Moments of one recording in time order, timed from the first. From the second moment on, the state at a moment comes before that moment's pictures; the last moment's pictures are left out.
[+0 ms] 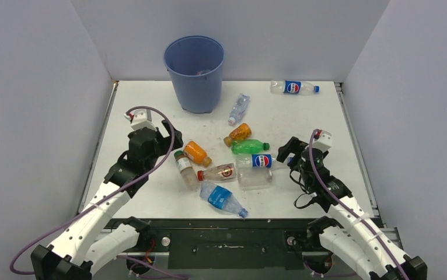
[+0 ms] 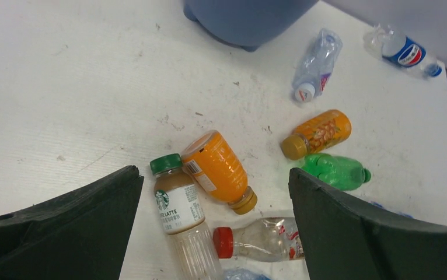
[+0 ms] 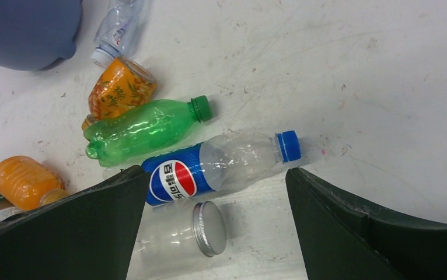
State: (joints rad) left arm -0.45 0.91 0.81 -0.33 -0.31 -0.60; right arm 0.47 0.73 0.54 -0.27 0.40 0.61
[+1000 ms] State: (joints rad) left arm -0.53 0.81 0.77 -0.27 -0.08 -0.53; right arm 0.47 0.76 0.08 0.16 0.05 1.11
